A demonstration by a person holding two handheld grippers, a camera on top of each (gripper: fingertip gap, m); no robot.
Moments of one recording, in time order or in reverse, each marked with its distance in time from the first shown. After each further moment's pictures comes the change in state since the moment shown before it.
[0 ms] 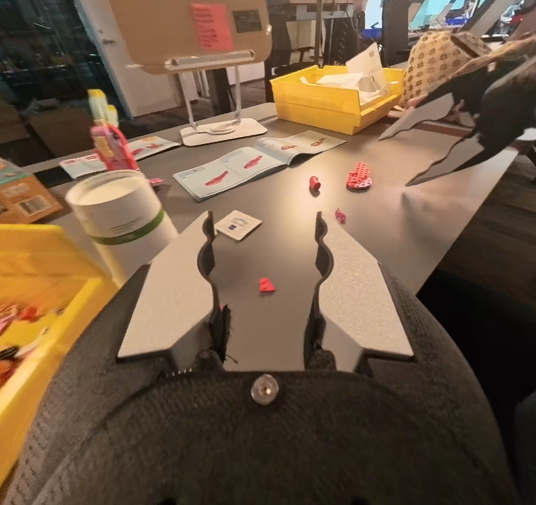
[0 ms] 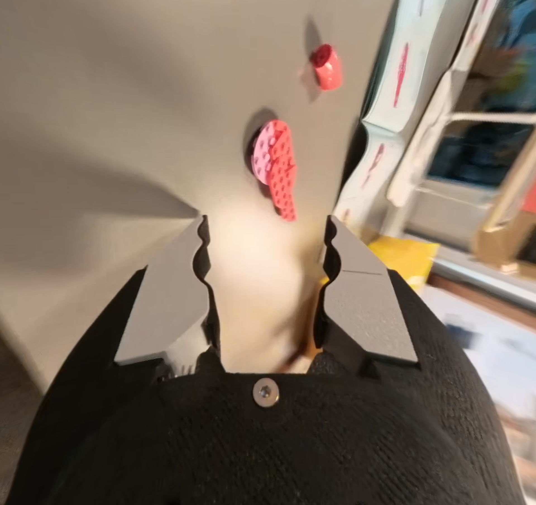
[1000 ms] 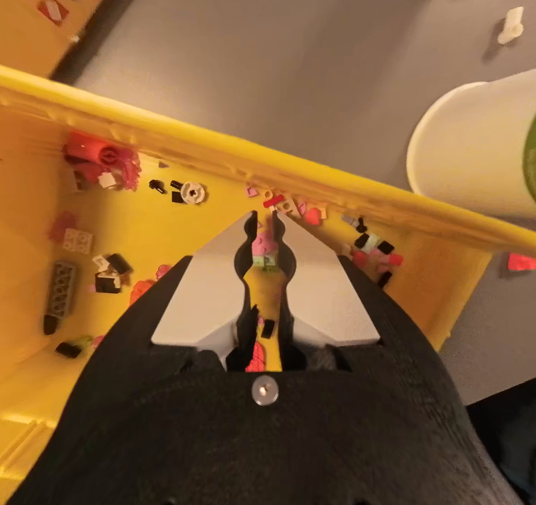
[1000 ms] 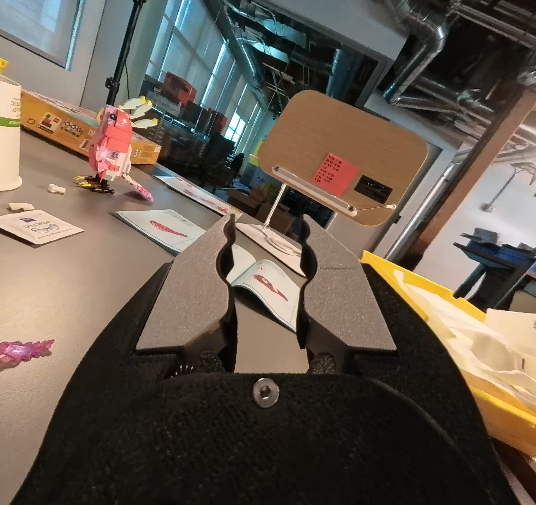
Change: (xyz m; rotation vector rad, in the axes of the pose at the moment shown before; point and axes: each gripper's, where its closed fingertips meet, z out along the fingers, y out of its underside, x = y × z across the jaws) left arm -0.271 0.112 0.002 -1.094 -0.126 -0.201; right arm 0.116 -0.045 -0.026 0.757 0.823 0.842
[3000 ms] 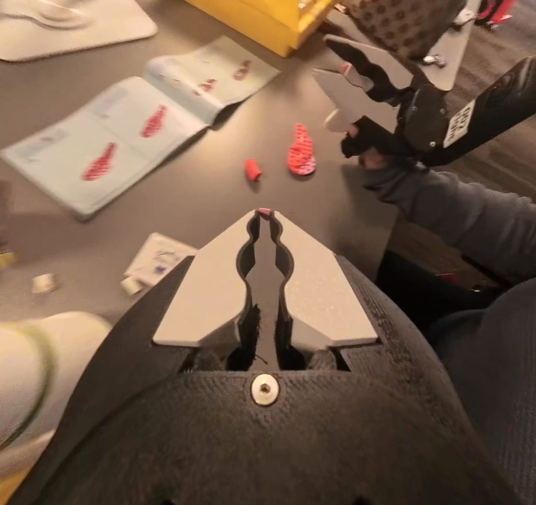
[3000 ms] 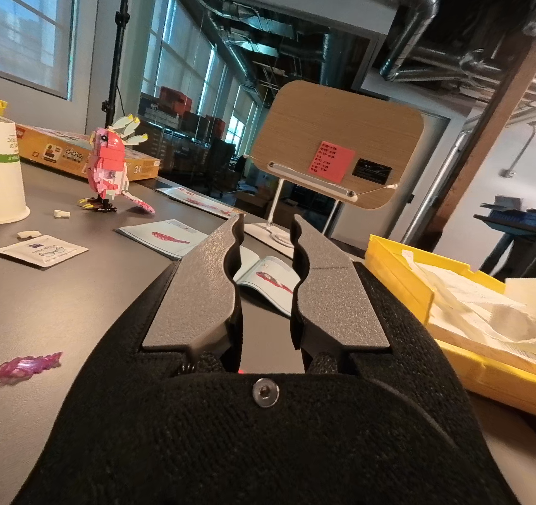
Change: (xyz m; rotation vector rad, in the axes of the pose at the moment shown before) left arm 0.335 -0.078 -0.074 0.573 0.466 0.313; right arm 0.017 0.003 -0.005 -0.006 0.028 0.142
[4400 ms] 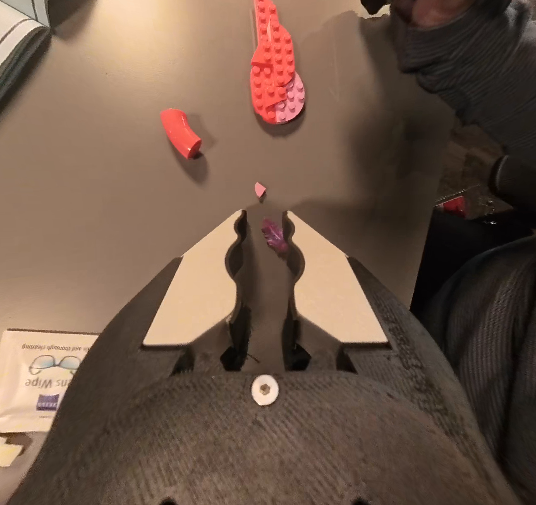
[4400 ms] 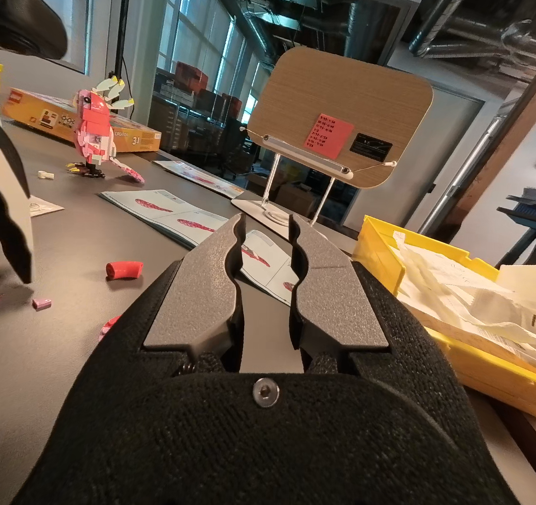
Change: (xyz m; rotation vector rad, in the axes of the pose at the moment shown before) left arm 0.024 0.062 0.119 -0.364 0.168 0.098; right arm 0.039 0.029 -0.009 -0.068 -0.080 -0.014
